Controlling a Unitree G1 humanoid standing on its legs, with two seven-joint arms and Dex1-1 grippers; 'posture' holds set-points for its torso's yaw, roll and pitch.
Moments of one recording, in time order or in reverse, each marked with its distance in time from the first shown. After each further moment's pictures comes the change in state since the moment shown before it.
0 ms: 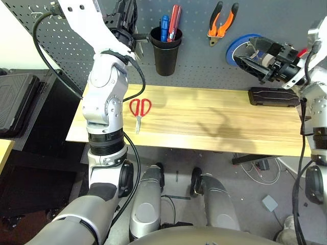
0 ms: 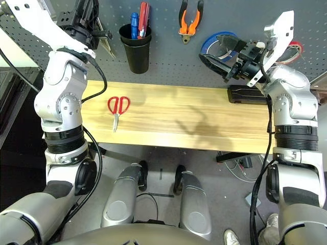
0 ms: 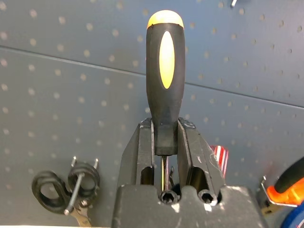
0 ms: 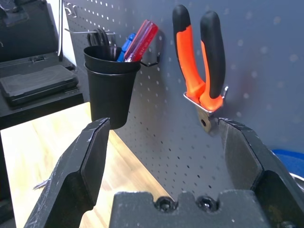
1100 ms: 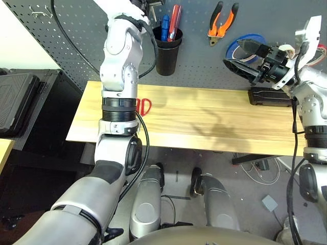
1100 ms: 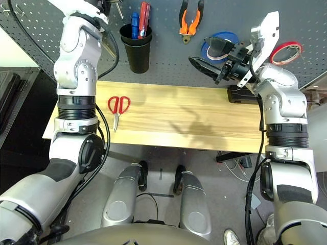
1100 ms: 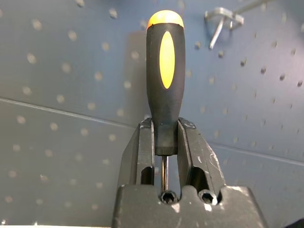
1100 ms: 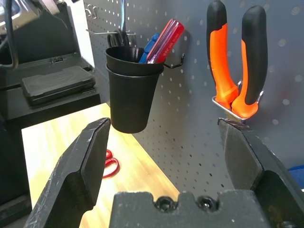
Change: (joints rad) left arm -0.277 -0.065 -0.016 0.480 0.021 -0.315 -0.007; right arm -0.012 0.045 0.040 -0.010 -0.002 0.011 0.012
